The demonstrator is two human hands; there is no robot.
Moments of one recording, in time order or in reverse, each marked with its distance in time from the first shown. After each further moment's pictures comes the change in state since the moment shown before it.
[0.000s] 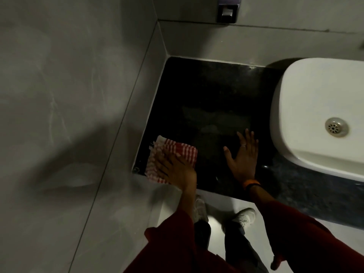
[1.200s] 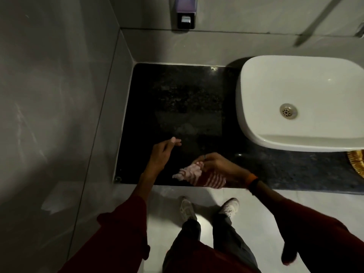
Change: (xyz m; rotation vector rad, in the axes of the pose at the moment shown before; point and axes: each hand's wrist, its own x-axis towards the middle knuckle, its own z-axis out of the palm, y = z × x) left_hand 0.062 0.026 -0.046 -0.388 -0.756 0.567; right_hand -0.030 -0.050 -0.079 0.615 -0.862 0.178
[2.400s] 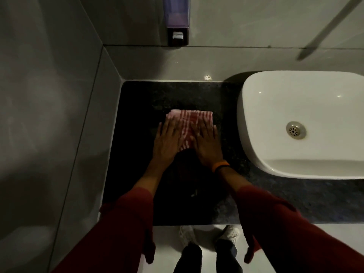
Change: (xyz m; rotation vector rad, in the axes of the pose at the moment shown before) left_hand 0.162 -0.006 0.021 1.090 0.172 0.435; right_hand 0.171 0.013 -0.065 -0.894 0.655 -0.151
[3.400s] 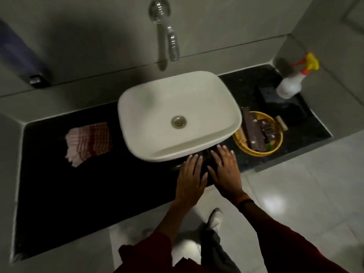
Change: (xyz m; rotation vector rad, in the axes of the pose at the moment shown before) left_hand -0.105 0.425 -0.049 -0.478 0.024 0.326; right_hand -0.324 0.261 -0.144 -0.116 0.327 0.311
